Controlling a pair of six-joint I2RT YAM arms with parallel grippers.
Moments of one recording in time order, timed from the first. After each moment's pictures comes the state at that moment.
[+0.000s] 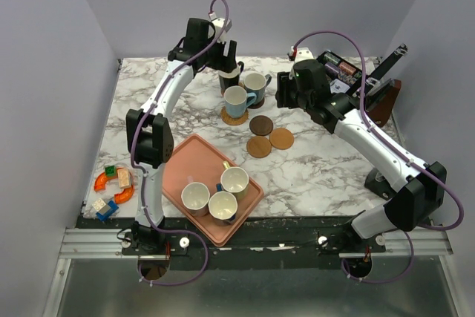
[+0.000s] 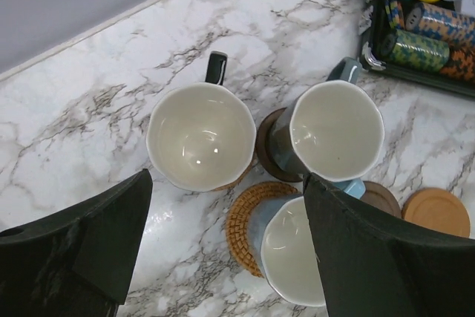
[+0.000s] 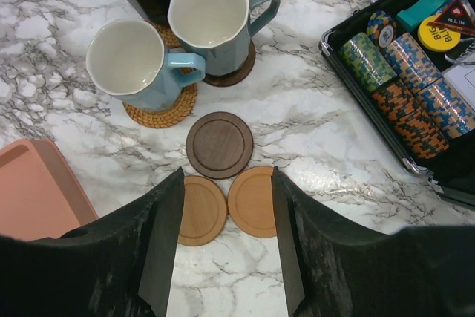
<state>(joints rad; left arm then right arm) -0.28 2.18 2.15 -0.53 0.35 0.05 0.58 1.48 1.40 -0.45 0.25 0.21</state>
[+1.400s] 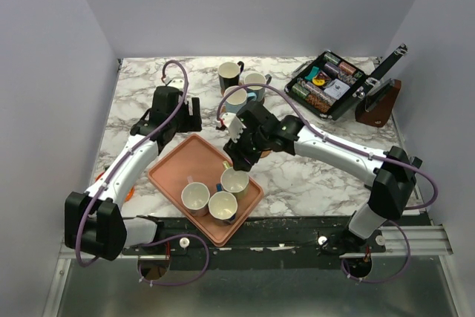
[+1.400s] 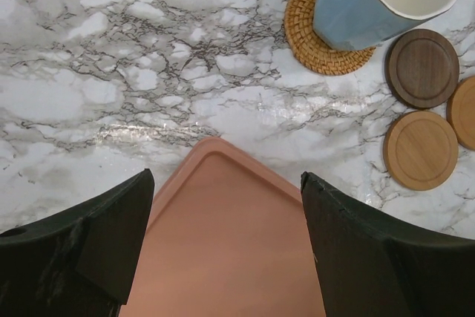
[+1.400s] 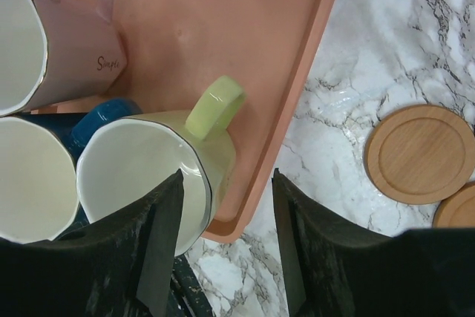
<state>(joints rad) -0.28 1.28 0.99 -0.36 -0.02 -0.23 0.93 1.64 1.38 -0.65 -0.25 -0.11</state>
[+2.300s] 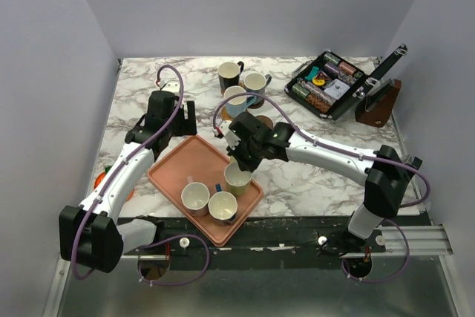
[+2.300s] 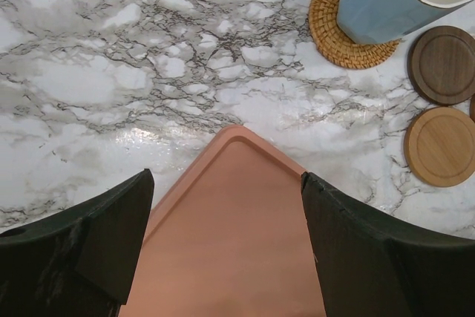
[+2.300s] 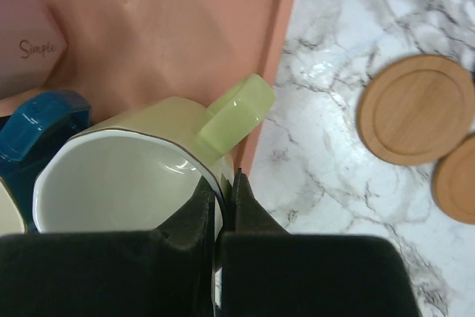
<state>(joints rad) -0.27 1.18 0.93 -0.39 -0.07 -0.21 0.99 1.70 1.36 -0.69 -0.10 -0.05</state>
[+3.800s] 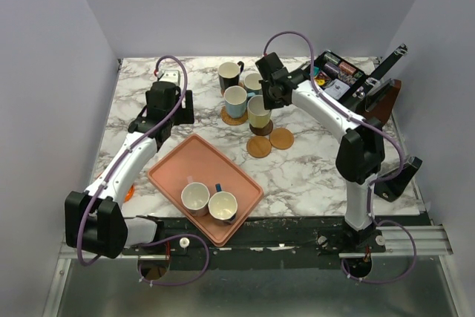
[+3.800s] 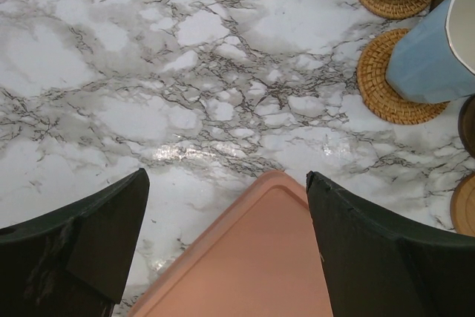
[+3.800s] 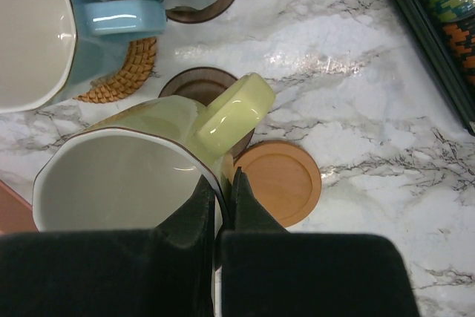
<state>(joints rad) -0.25 1.26 1.01 -0.33 -0.22 -0.17 0.58 1.99 1.84 -0.83 0.27 0.35</state>
